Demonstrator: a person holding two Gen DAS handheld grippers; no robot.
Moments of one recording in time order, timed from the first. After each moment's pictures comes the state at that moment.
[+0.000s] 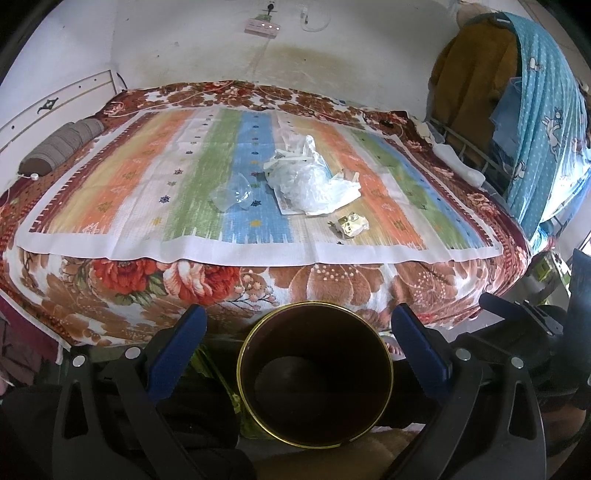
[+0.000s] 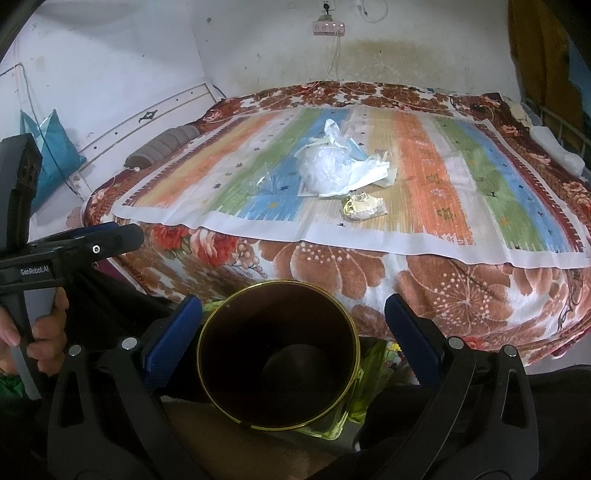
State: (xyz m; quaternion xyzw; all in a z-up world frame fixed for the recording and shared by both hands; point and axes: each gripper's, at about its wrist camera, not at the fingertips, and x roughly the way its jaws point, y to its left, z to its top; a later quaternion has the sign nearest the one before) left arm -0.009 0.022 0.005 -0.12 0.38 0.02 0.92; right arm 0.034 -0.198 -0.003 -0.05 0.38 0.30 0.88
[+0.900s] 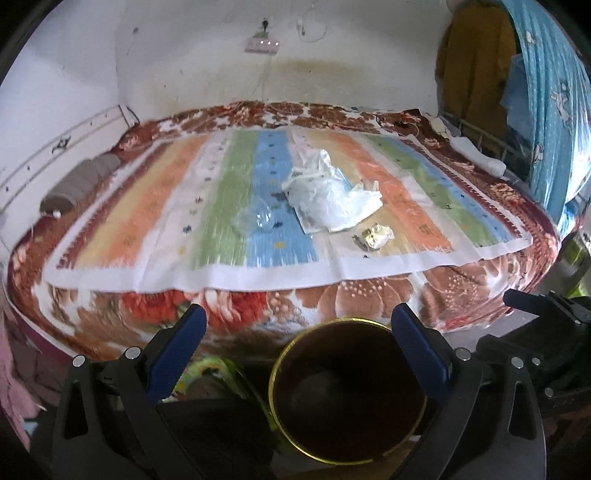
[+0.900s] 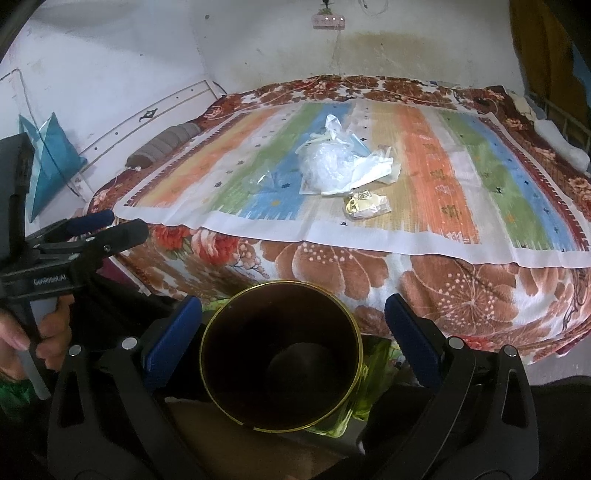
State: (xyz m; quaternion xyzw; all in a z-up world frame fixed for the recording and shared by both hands) left arm 0.009 0.010 0.015 -0.05 0.37 0.07 0.93; right arm 0.049 -0.193 -0.006 -0.04 0.40 0.30 0.87
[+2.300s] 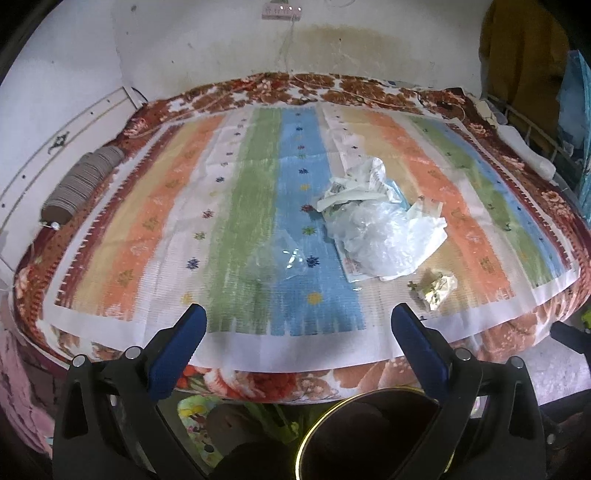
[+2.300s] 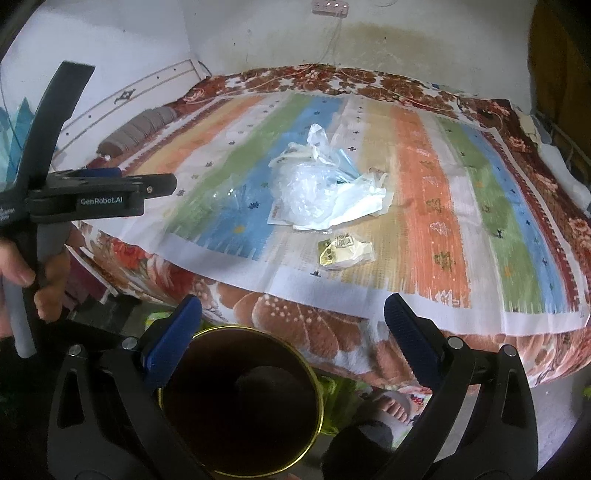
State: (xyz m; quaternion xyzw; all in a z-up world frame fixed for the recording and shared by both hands) left arm 0.164 0.058 0.011 -0.05 0.44 0.12 0.89; right arm 0.158 -0.141 0.010 -0.11 0.42 0.27 0.86
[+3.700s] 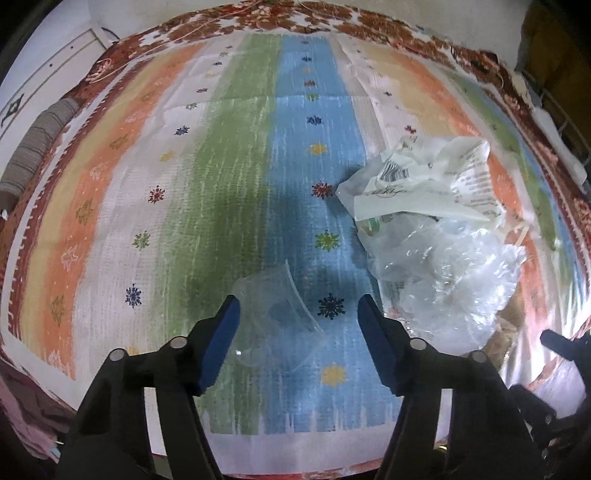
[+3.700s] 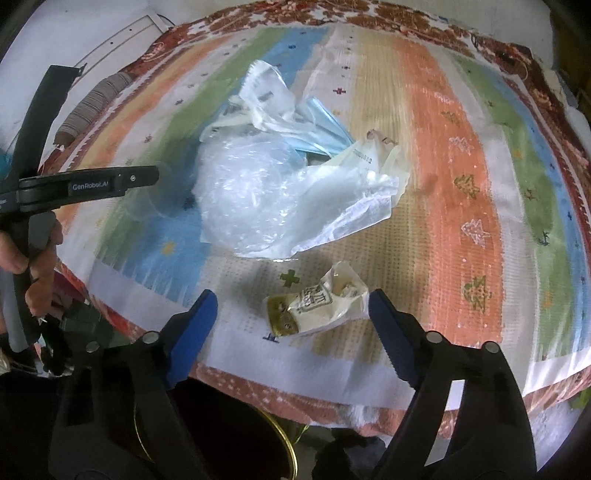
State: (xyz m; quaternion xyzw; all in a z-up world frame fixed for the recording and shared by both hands) left arm 0.316 0.117 -0.079 -0.09 0.56 0.10 0.82; right arm 0.319 -0.101 -0.070 -0.11 0.55 0.24 0.79
